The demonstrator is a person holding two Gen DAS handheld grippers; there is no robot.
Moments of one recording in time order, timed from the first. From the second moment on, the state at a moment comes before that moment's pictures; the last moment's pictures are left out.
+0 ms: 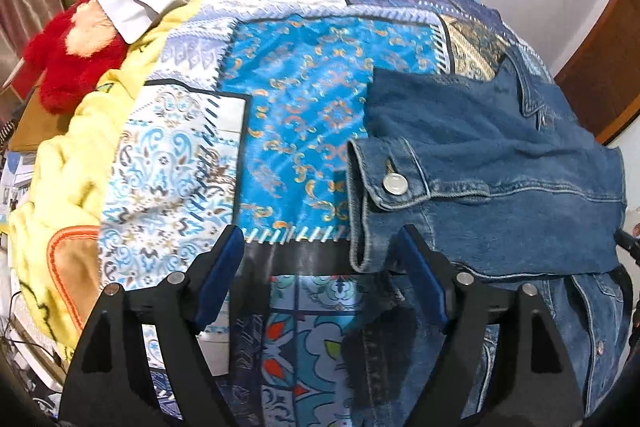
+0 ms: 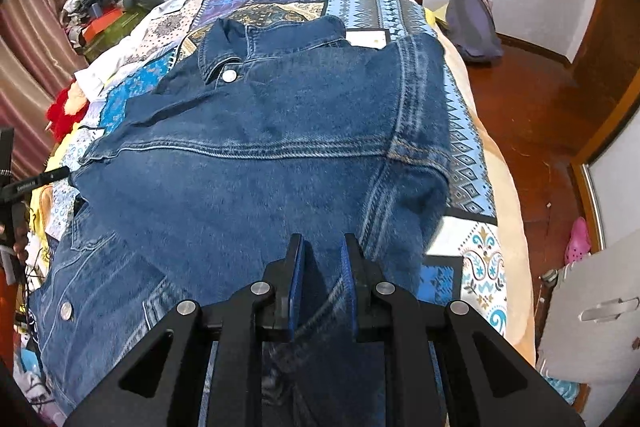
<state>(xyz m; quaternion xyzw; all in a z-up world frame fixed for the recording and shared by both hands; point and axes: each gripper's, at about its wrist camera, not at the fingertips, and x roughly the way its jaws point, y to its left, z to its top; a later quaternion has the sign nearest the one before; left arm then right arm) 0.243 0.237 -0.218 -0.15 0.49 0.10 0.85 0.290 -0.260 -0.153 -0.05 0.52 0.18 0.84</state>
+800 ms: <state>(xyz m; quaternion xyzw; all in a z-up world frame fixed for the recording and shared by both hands) 0.350 0.227 -0.229 -0.14 0.53 0.05 0.84 0.348 -0.309 -0.139 0.06 0.51 0.12 0.85</state>
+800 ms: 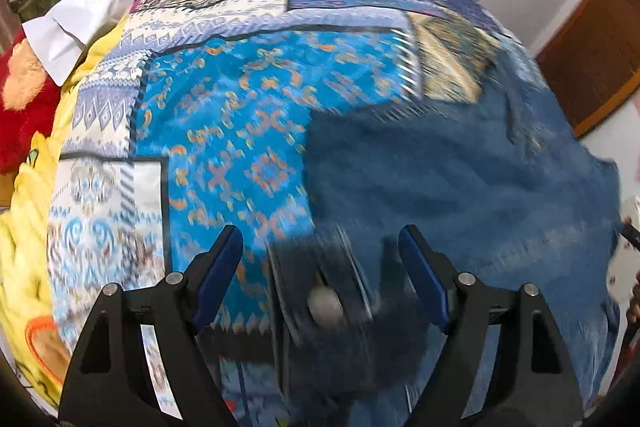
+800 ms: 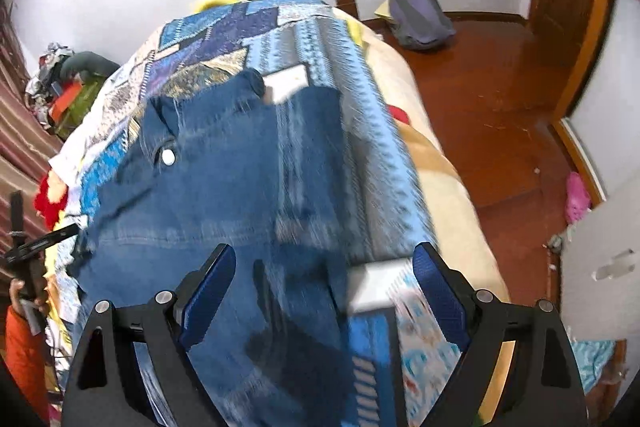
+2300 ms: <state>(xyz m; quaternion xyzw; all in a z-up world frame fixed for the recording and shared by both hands) 0.384 0.297 -0.276 -0.14 0.53 0.14 0.82 0.494 -0.140 -0.182 -0.08 0.51 0.15 0.84</state>
